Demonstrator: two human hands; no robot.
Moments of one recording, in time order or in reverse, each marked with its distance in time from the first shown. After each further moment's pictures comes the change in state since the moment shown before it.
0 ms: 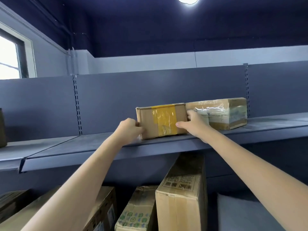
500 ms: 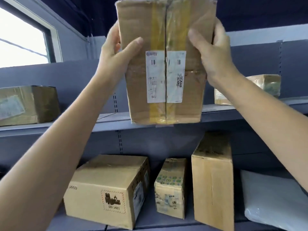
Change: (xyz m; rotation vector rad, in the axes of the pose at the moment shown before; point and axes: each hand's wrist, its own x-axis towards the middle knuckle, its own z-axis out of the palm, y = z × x) left_hand -0.103 -0.018 -0.155 -0.737 0.359 0.633; right_hand -0.090 -0.163 0.019 0.689 0.238 -0.565
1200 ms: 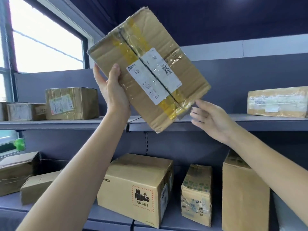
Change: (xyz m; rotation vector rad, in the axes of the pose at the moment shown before) left_hand -0.047 -0.008 -0.079 -0.453 0.634 -0.078; right_hand -0.082 0.044 0.056 0.322 -0.403 0.660
